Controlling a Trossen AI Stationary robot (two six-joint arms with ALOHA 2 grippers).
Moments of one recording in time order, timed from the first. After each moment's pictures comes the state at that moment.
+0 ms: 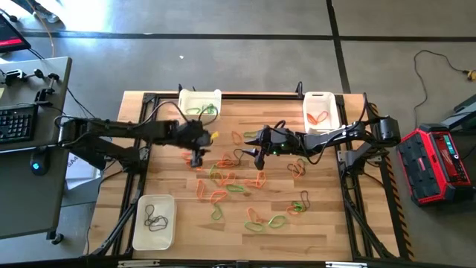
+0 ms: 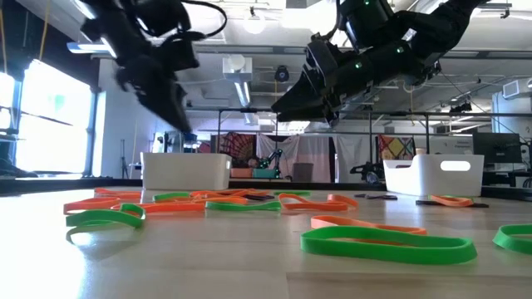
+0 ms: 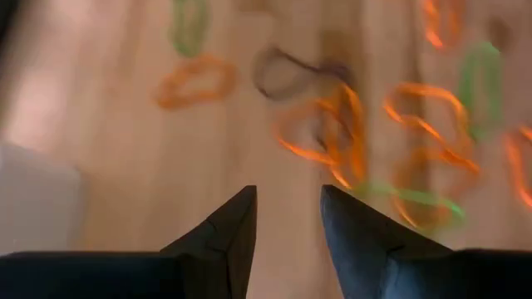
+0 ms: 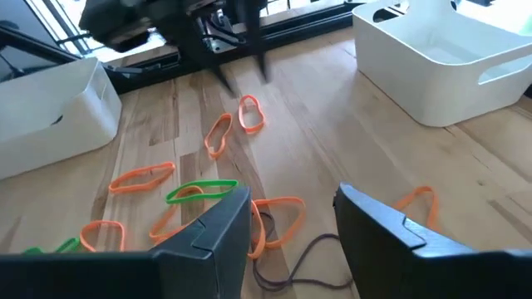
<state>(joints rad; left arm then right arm) 0.16 1.25 0.75 -0.43 -0.04 0.15 -0.08 1.60 0.73 0.47 0.07 0.22</state>
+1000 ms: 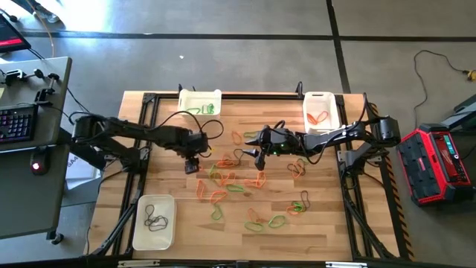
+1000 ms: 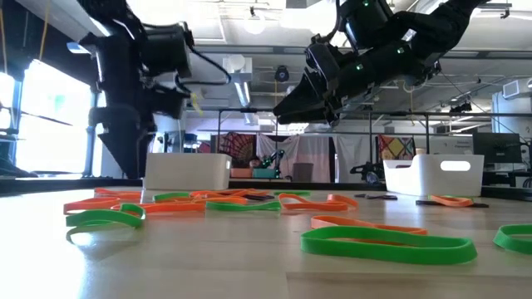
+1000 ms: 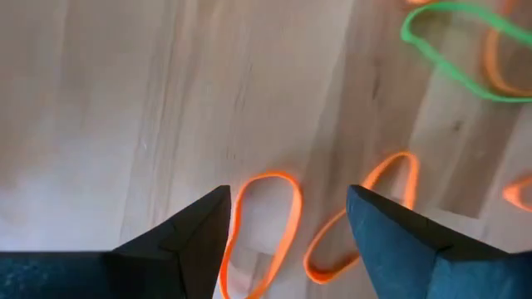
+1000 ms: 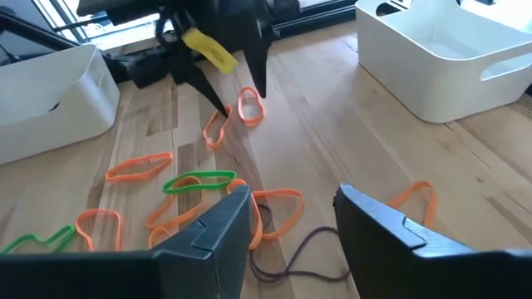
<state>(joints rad) 0.14 1.45 0.75 -0.67 -0.11 -0.08 -0.08 1.60 0.73 0.45 0.06 0.20</state>
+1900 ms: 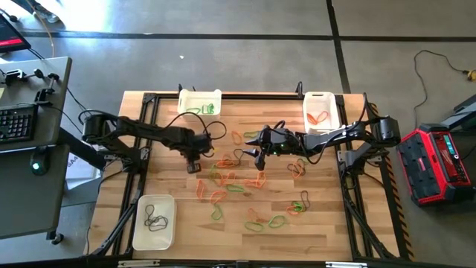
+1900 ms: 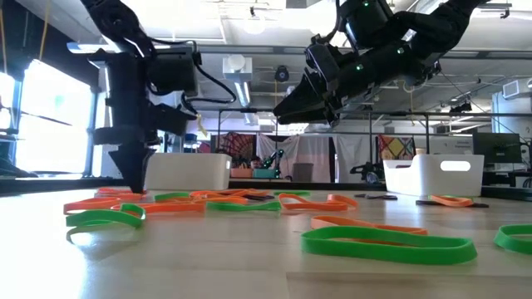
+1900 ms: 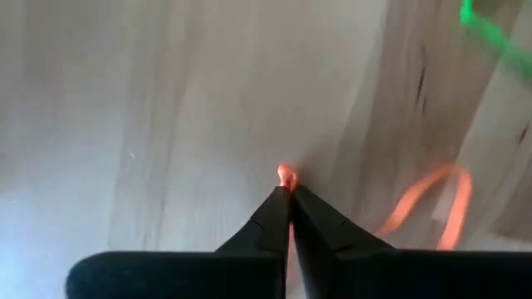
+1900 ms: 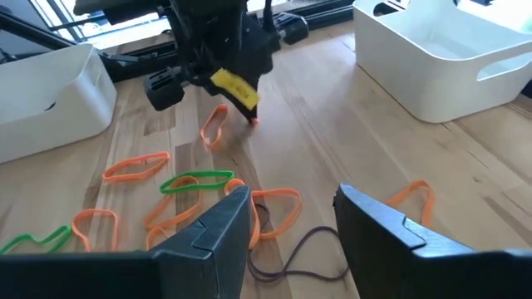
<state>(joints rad) 0.17 1.54 0.74 -0.61 -0.11 -0.06 -0.08 1.60 0.73 0.45 0.07 0.20</state>
